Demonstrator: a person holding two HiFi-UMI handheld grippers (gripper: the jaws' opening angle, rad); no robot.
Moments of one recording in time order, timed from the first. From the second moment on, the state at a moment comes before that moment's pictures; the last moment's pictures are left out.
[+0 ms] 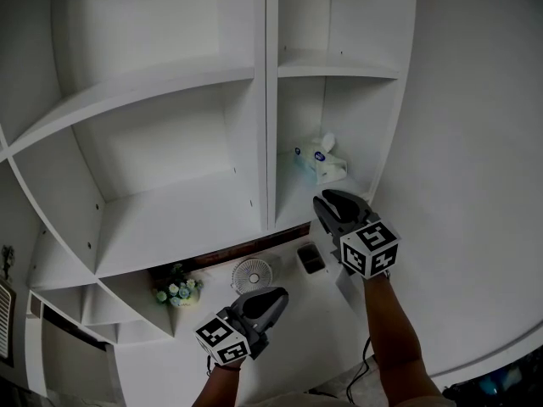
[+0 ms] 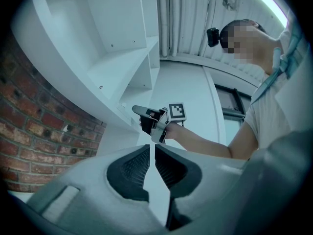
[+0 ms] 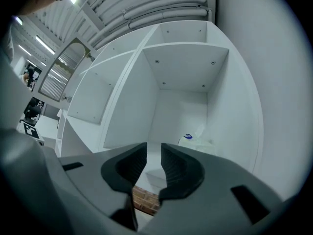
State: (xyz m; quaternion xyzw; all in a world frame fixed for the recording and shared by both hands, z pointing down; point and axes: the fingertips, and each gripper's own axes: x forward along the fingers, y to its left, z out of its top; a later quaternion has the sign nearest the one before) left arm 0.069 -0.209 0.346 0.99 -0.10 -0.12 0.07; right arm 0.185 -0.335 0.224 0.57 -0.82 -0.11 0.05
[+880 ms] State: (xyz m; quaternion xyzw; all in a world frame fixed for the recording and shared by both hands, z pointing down) left arm 0.055 -0.221 0.347 0.98 -0.08 -0.13 0.08; right arm 0.214 -0.403 0.206 0.66 -0.73 -0.09 0.16
